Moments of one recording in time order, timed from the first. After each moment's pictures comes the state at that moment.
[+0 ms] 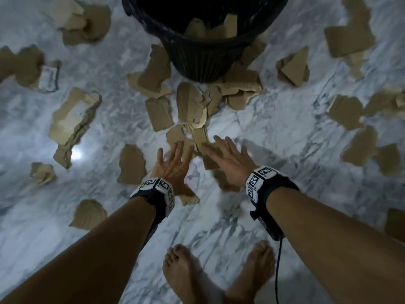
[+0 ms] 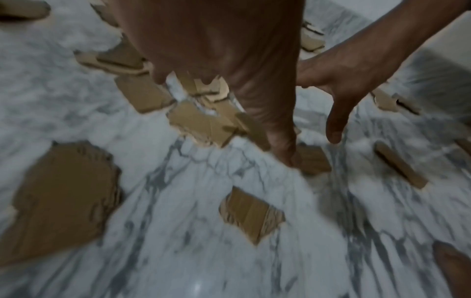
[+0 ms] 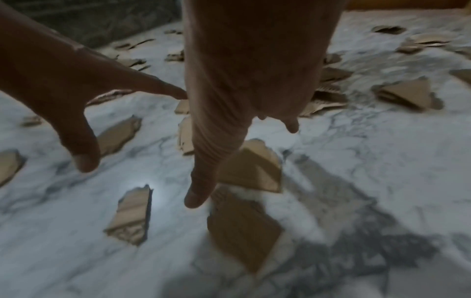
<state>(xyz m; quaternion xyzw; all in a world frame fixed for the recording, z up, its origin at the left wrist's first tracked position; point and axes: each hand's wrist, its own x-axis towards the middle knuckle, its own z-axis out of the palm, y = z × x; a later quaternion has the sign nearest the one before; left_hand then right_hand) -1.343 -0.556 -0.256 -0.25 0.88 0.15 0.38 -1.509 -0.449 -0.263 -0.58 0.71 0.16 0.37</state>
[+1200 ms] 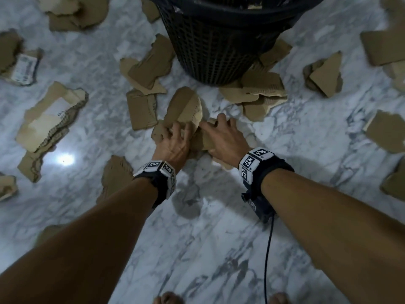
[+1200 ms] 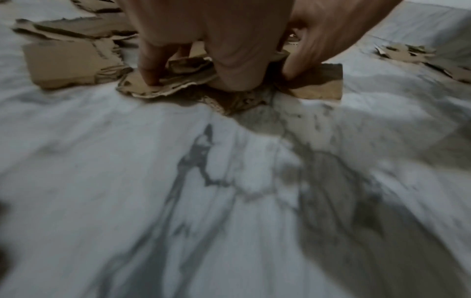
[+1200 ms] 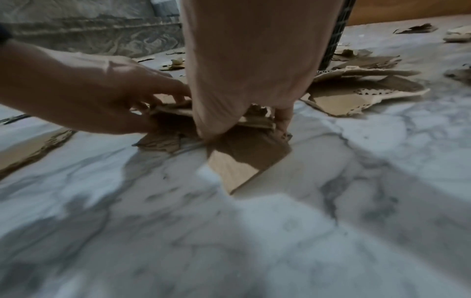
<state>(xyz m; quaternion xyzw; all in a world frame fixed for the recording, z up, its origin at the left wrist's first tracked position) -1.394 -0.626 -0.369 -0.33 0.92 0.12 0.17 -1.540 -0.548 -0.349 -0.57 0.77 0.03 0.27</state>
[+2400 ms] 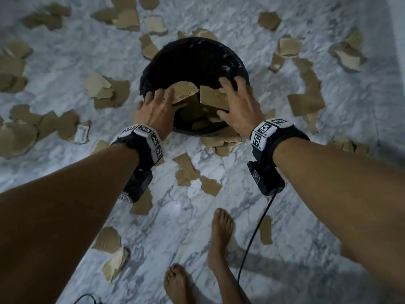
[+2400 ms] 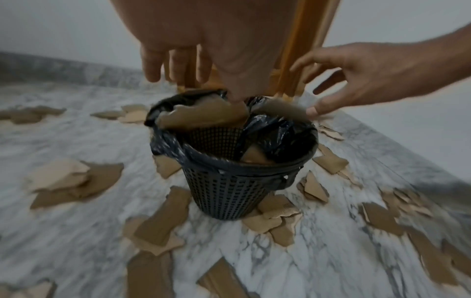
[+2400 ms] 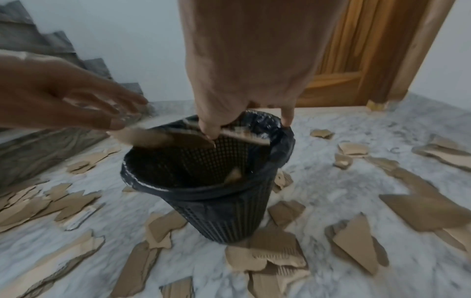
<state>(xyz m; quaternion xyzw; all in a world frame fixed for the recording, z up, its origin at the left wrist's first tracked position) -1.479 -0.736 -0.031 -0.38 0.92 0.11 0.07 -1.662 -0.618 -0.032 -0.50 0.85 -0.06 0.16</state>
